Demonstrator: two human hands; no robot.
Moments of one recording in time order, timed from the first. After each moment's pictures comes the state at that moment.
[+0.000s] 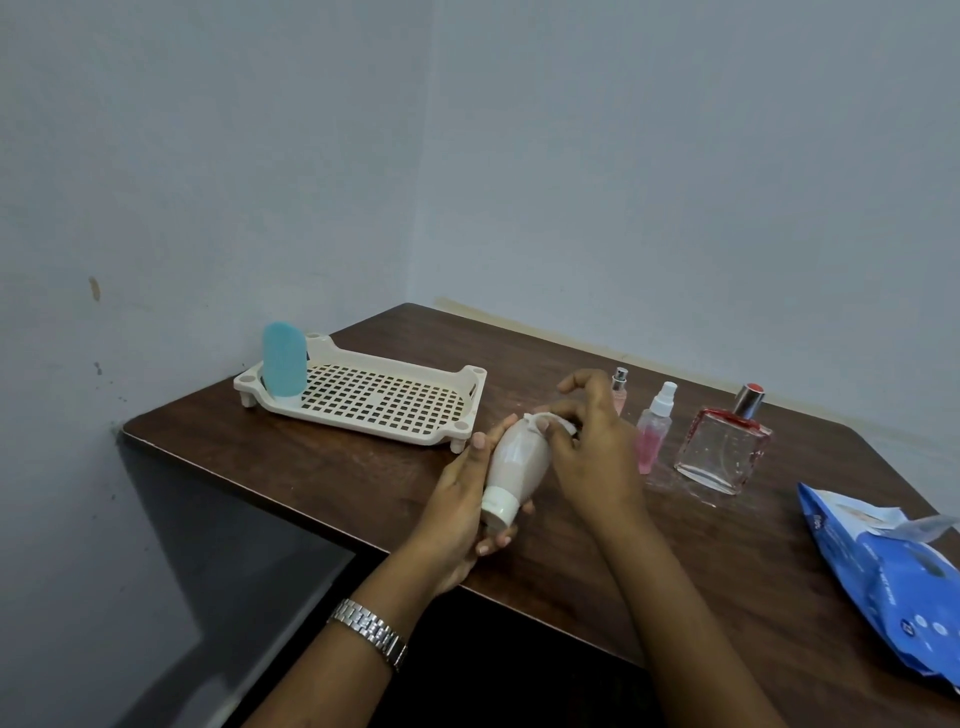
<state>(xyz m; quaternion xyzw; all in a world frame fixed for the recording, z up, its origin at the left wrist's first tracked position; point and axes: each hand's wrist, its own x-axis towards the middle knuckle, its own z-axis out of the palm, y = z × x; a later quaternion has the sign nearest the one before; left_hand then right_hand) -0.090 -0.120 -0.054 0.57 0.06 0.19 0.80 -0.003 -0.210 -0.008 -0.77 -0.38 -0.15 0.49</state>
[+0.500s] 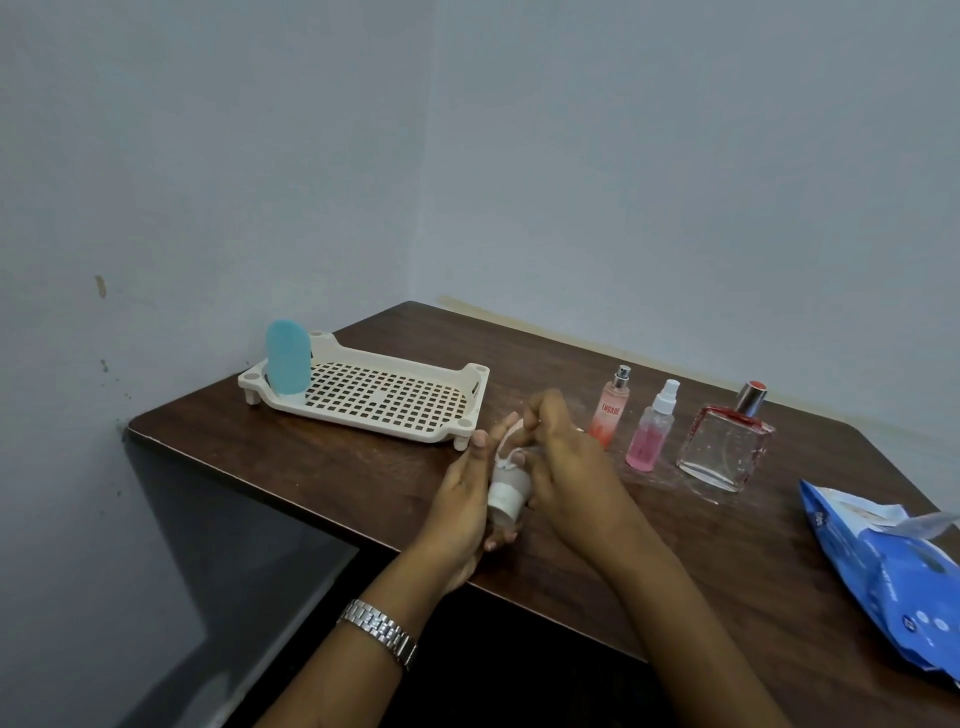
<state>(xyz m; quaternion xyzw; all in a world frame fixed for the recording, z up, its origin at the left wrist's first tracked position) -0.092 -0.129 -0.051 0.55 0.08 0.23 0.80 -0.032 -0.219 -0.004 -0.77 -0.53 -0.10 0.35</state>
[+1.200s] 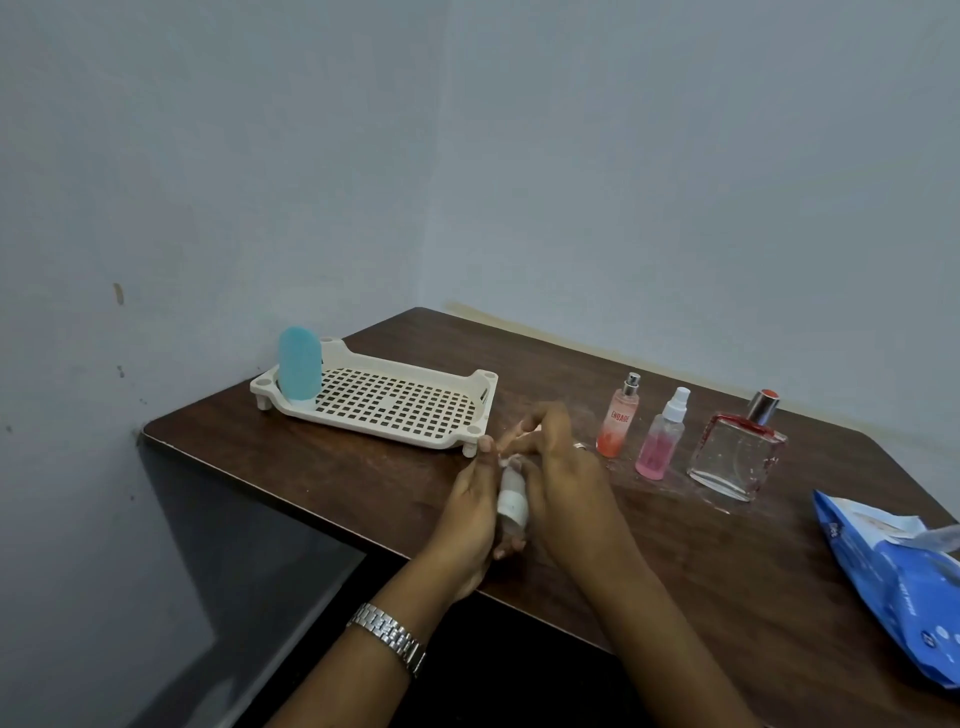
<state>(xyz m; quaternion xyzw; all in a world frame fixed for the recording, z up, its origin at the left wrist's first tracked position) -0.088 -0.126 -0.057 0.56 0.10 0.22 0.79 -0.048 -0.211 -0.012 -0.75 -0.51 -0.14 0.41</state>
